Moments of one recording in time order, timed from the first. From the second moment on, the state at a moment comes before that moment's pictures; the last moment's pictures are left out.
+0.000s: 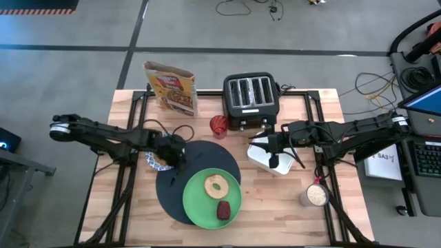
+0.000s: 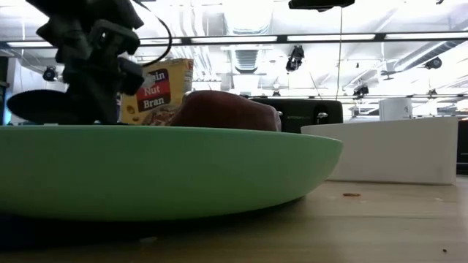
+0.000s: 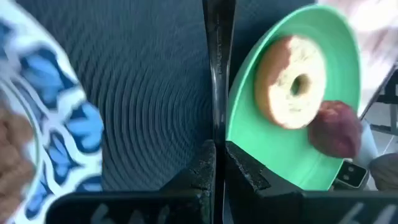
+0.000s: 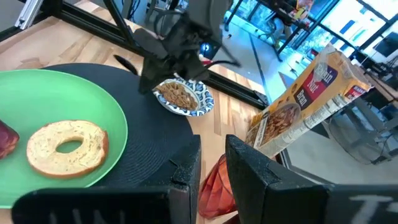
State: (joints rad) left arm -0.04 1.17 0.62 -0.42 0.23 -1.06; right arm 0.12 1.07 0.88 -0.12 0.19 -0.42
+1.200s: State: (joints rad) left arm -0.15 1.45 0.87 -0.68 0.09 -0.79; right arm 0.12 1.07 0.88 -0.13 0.18 -0.42
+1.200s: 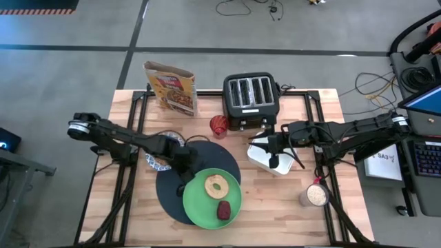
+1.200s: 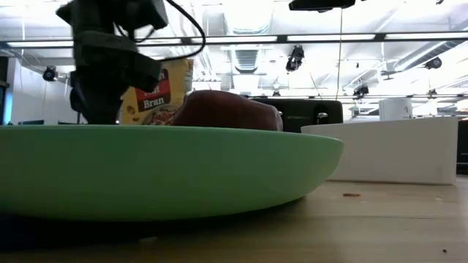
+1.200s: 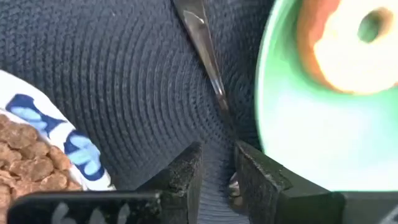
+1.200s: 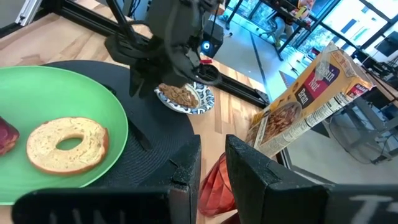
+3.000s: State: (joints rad) left arm -0.58 1.39 0.69 -0.84 -0.49 -0.96; right arm 0.12 1.07 0.87 -0.09 0.18 -0.41
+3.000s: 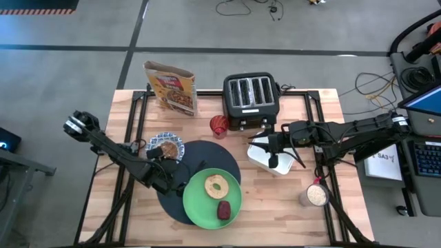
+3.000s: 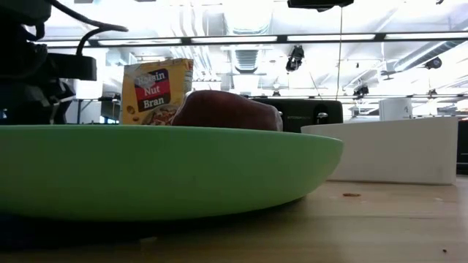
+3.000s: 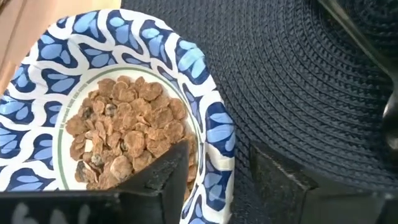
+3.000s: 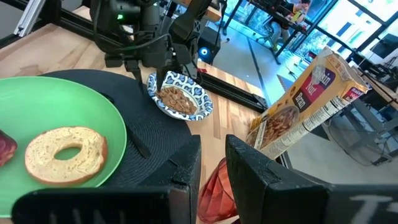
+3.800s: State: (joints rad) left arm -0.58 1.45 0.77 -0.67 -0.49 -0.87; right arm 0.12 1.07 0.87 -0.09 0.19 -0.42
